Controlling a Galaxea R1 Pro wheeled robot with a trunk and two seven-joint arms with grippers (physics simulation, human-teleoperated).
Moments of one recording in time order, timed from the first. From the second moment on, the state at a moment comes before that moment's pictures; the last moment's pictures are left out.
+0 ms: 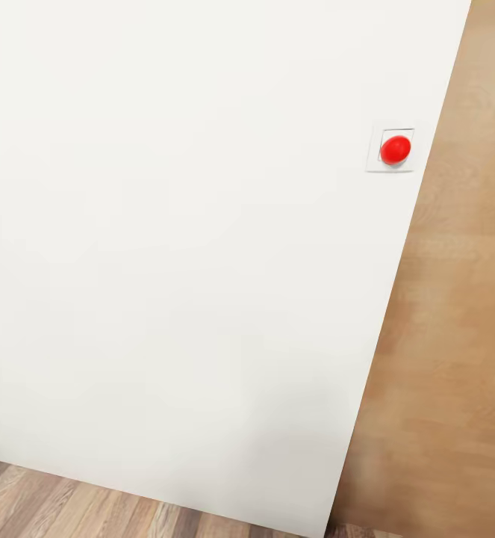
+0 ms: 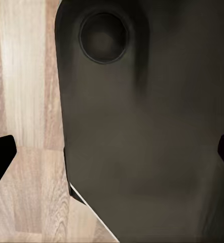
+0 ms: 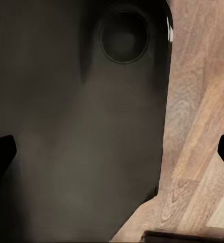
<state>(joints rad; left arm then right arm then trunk) 0.00 0.00 0.00 0.00 0.00 0.00 0.00 0.00 0.00 0.00 0.00 0.00 0.00 0.00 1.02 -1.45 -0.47</state>
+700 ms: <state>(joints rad) 0.01 0.01 0.00 0.00 0.00 0.00 0.00 -0.02 0.01 0.00 -0.01 0.00 0.00 0.01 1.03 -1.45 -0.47</state>
